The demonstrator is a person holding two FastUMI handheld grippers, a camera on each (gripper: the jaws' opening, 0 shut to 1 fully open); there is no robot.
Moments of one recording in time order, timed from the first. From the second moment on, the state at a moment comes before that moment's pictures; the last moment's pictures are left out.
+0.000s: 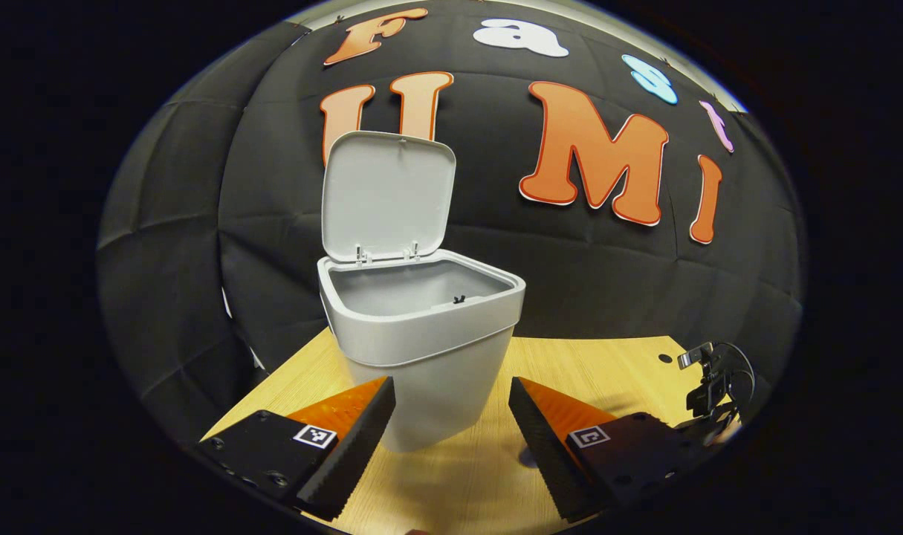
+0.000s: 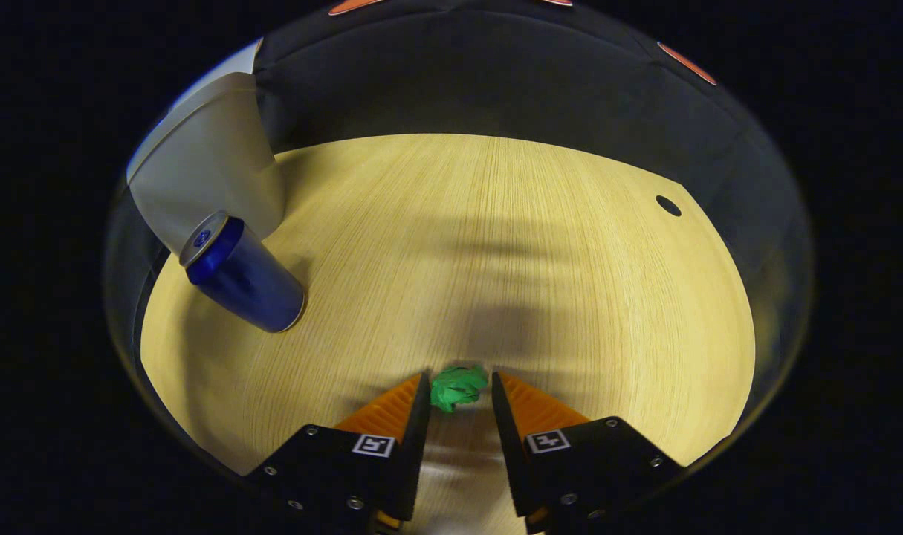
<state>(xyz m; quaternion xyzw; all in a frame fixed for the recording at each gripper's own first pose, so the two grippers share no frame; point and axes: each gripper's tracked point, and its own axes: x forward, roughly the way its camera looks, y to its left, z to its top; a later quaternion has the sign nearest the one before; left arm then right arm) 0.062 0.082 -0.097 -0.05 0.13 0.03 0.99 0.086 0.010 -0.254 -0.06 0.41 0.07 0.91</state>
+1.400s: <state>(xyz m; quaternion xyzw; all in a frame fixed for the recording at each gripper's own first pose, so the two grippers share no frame) -0.014 0.182 -0.037 -0.07 0.06 0.08 0.99 0.160 0.309 0.085 -0.12 0.12 0.28 0.95</state>
